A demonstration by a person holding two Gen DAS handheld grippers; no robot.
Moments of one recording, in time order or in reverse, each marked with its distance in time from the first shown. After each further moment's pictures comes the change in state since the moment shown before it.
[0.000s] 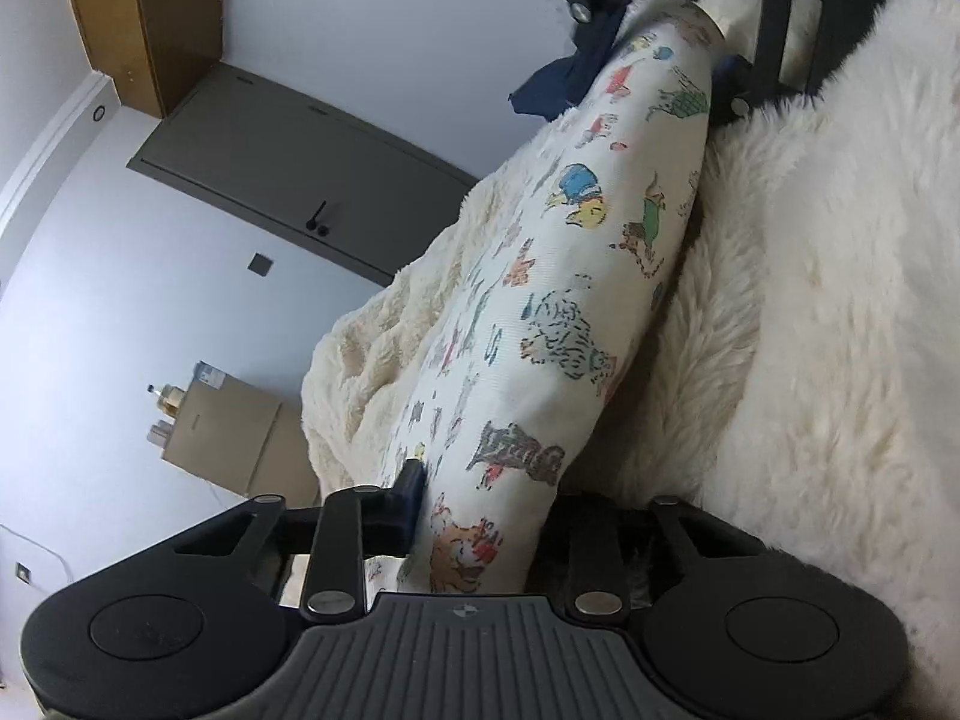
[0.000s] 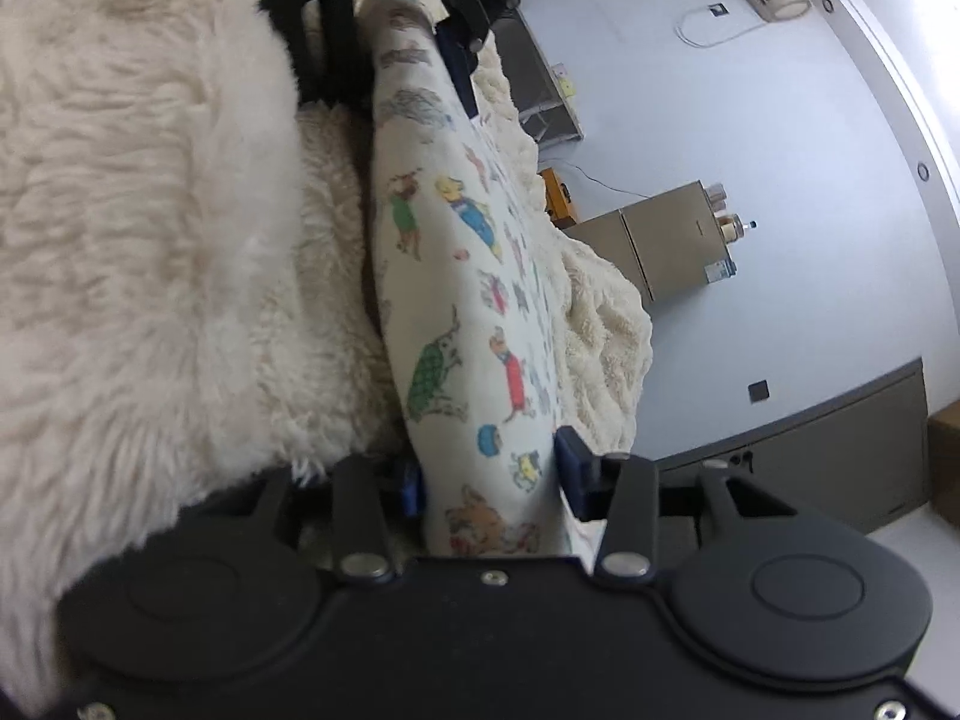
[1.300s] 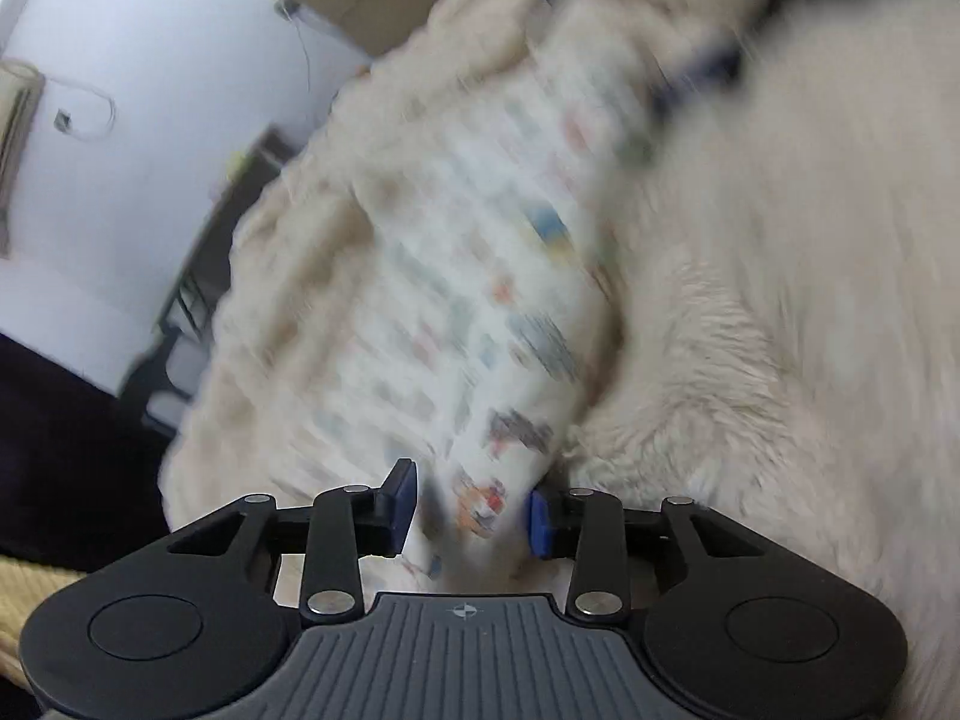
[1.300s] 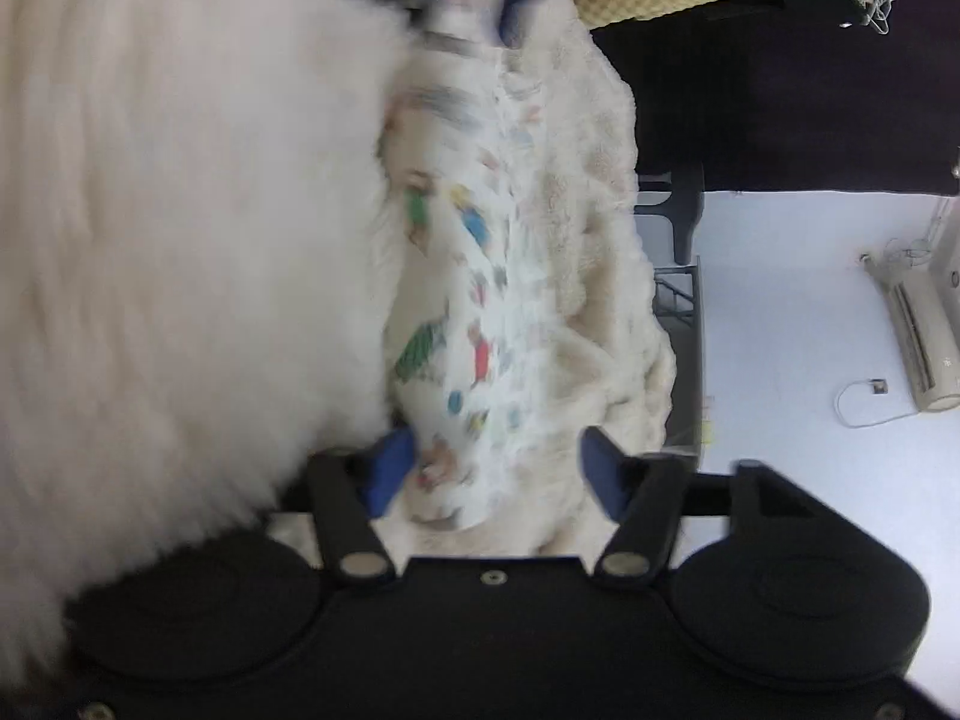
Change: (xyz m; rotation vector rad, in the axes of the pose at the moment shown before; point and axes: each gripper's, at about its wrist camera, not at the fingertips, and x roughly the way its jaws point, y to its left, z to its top) left arm -0.135 -0.007 -0.293 -0.483 0.744 0.124; right arm 0.107 0.146 0.298 -0.409 -0.450 0.157
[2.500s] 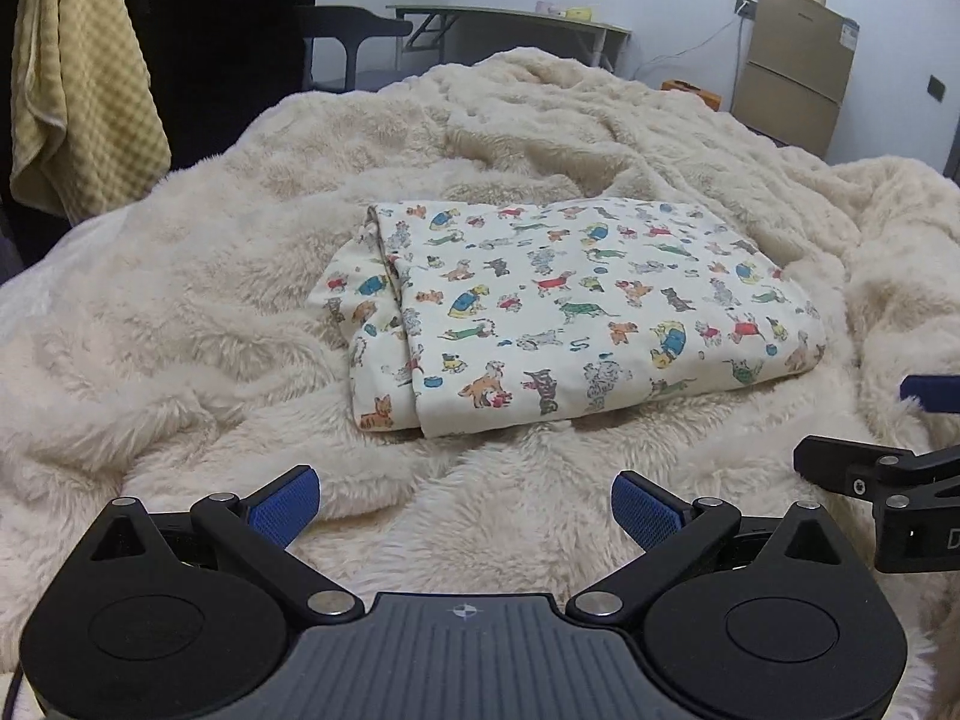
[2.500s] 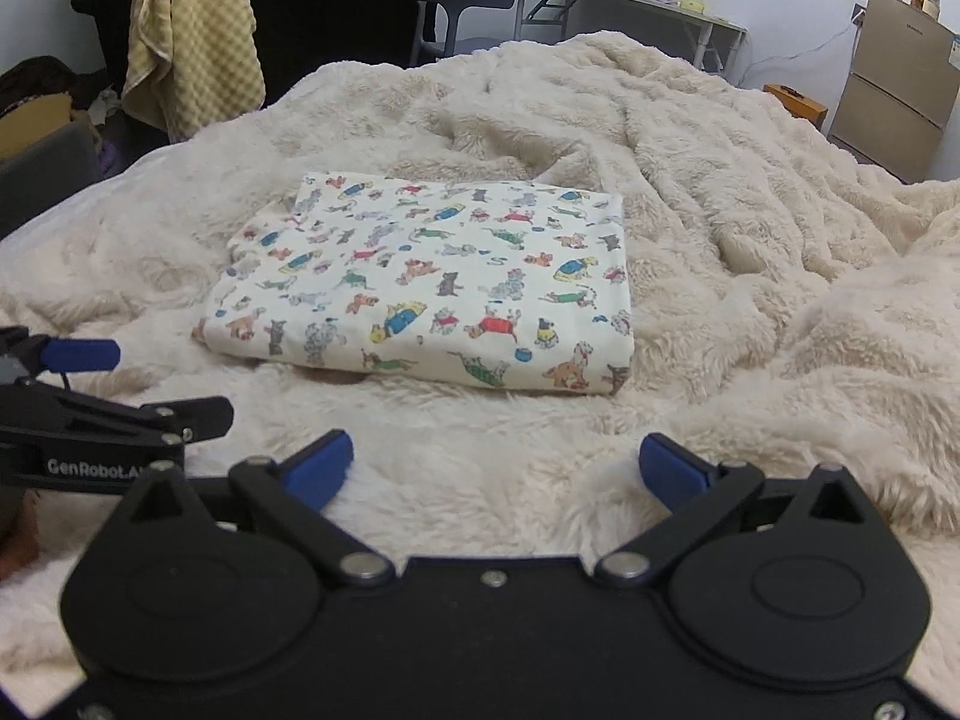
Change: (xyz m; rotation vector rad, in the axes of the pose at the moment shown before) left arm -0.064 0.044 0.021 -1.045 0.189 -0.073; right arm -0.041 -0.084 -0.021 1.224 0.212 0.386
